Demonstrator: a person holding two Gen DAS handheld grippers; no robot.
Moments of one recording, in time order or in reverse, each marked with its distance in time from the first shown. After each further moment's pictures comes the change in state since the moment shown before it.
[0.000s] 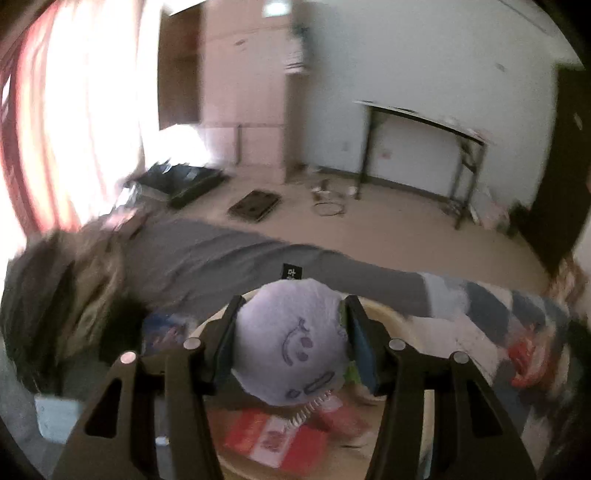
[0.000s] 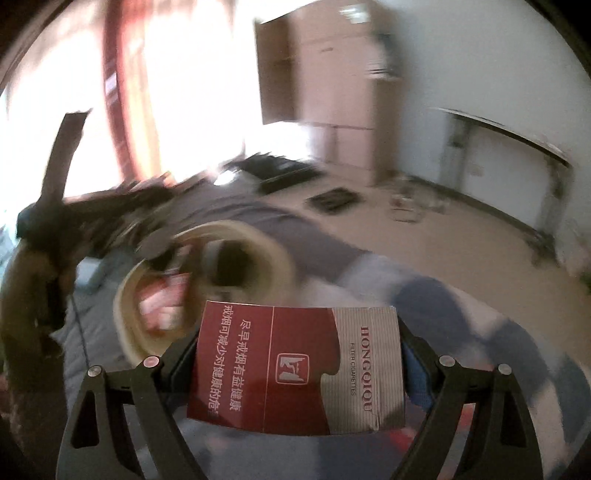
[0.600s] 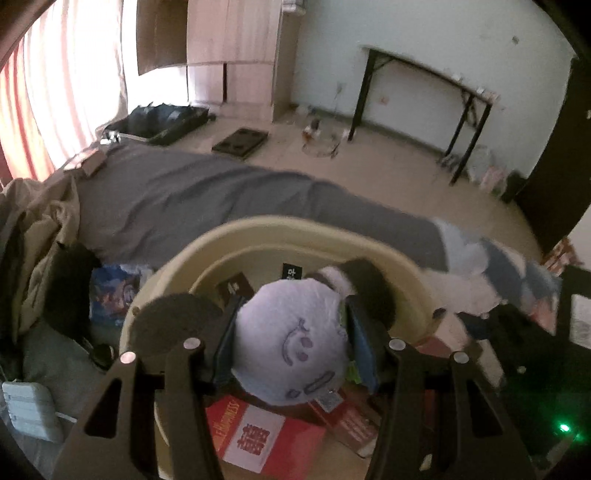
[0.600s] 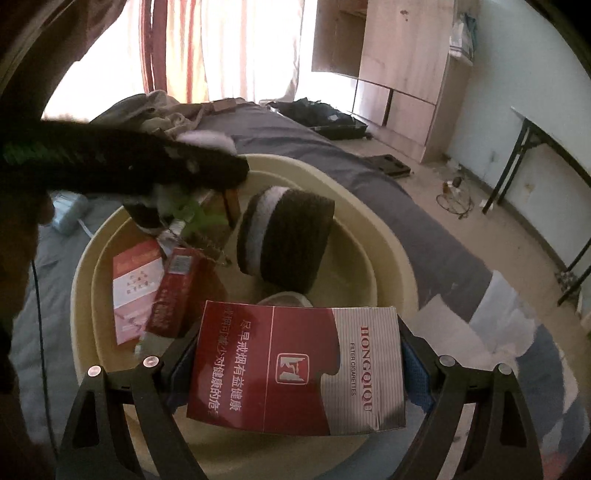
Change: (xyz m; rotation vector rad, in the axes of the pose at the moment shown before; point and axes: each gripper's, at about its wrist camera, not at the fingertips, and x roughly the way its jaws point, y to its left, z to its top) left arm 0.071 -0.013 -0.025 0.022 0.244 -0.044; right arm 0.180 0.050 0.026 -0.166 0.192 0.036
